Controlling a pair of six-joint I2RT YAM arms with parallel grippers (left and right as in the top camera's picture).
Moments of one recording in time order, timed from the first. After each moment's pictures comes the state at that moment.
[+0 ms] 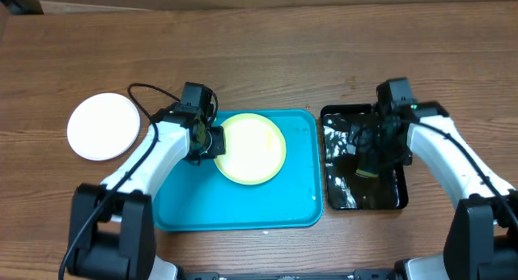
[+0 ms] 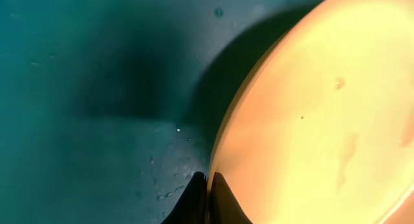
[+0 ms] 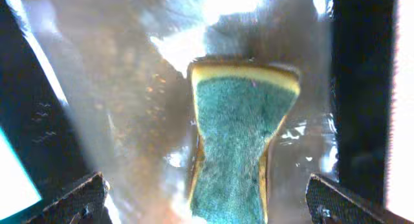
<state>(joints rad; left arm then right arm) -0.21 1.68 1.04 -0.72 0.08 -0.30 0.12 1.63 1.08 -0.91 -0.07 0.32</state>
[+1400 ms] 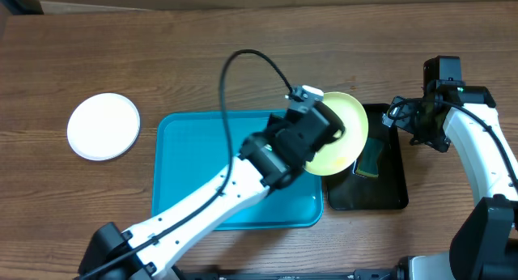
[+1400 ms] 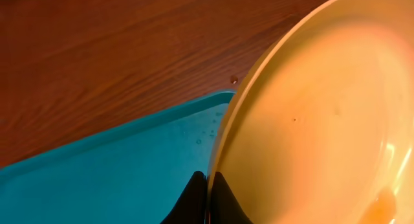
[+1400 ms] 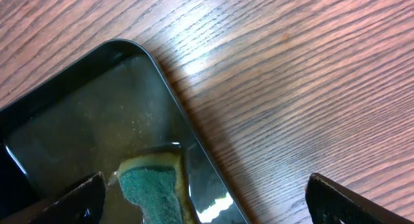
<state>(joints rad) -0.90 1.60 1.34 -0.69 -0.50 -0.42 -0.09 1.63 1.22 -0.94 0.04 0.41</state>
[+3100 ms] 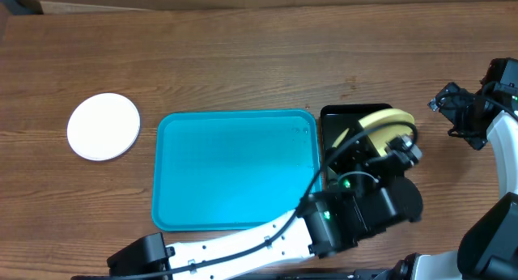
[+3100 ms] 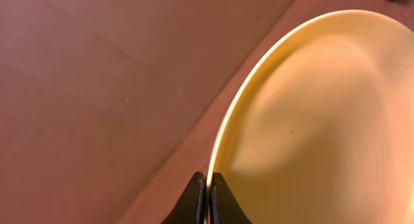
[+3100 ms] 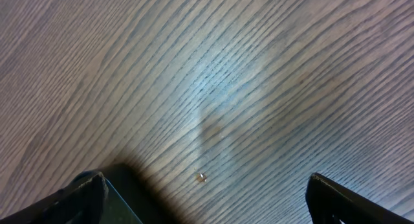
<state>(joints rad) -1.28 1.67 1.34 -0.19 -1.05 0.33 -0.37 1.63 1.22 -0.75 -0.05 0.43</state>
